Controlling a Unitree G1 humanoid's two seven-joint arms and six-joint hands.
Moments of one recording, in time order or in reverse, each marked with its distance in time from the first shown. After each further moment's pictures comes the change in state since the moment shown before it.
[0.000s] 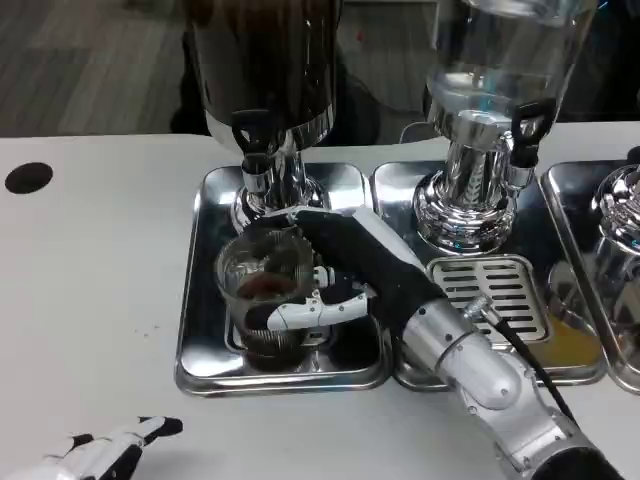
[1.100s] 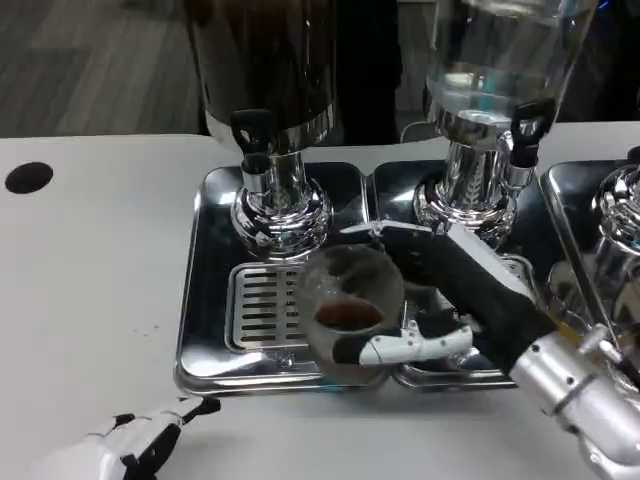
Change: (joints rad) left arm -0.080 -0.008 -0.083 0.007 0.008 0.032 -0.022; right arm 0.379 -0.227 -0.076 -0.634 0.120 0.125 0.211
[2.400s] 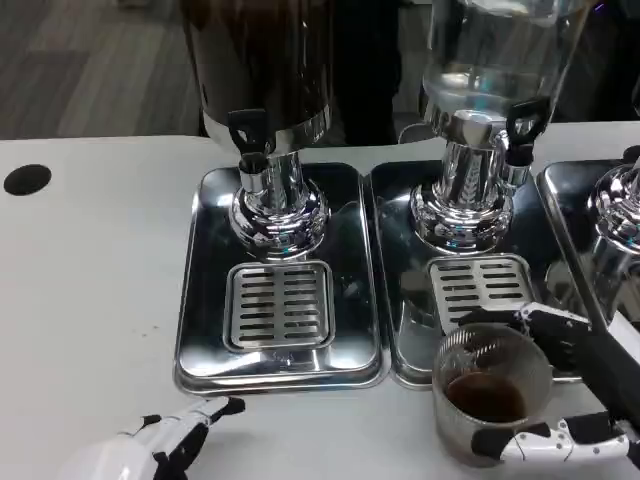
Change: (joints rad) left arm -0.027 0.000 -0.081 -0.015 0.041 0.073 -0.019; right arm 0.343 -0.146 -0.200 -0.012 0.134 -0.277 0.074
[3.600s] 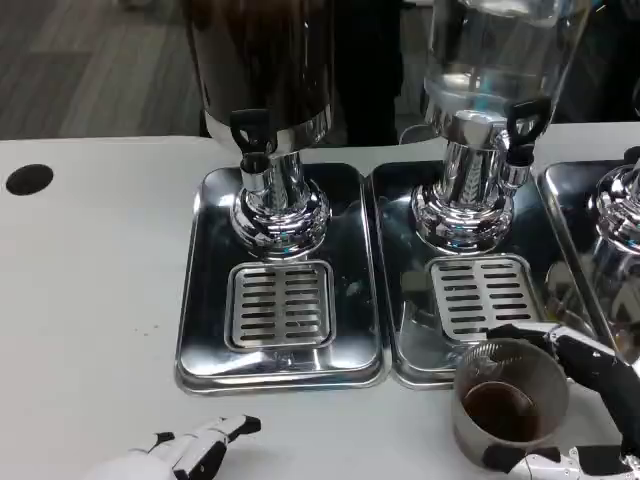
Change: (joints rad) left arm 0.078 -0.014 -0.056 -0.086 0.079 0.056 -0.016; right arm -0.135 0.049 -0.046 0.570 -0.196 -0.511 -0.262
